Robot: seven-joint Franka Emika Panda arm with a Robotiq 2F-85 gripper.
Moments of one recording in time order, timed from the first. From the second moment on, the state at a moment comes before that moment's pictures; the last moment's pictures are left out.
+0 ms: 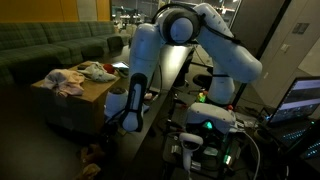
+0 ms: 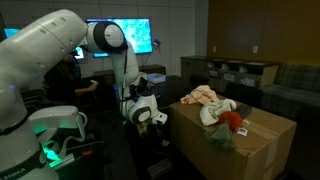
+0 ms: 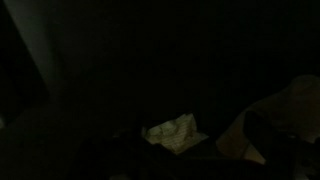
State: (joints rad) arm 0.46 0.96 -0.01 -2.05 0.10 3.20 0.36
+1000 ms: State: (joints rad) arm 0.52 1.02 -0.07 -1.98 0.10 3.25 0.33
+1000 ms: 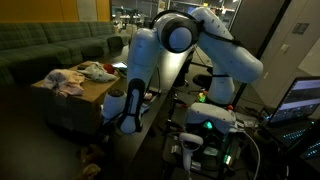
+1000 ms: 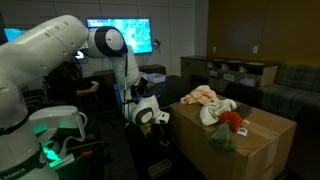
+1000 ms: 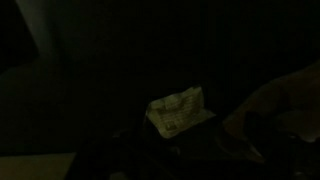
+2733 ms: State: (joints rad) arm 0.52 1.06 -0.08 -1.95 0.10 3.27 0.30
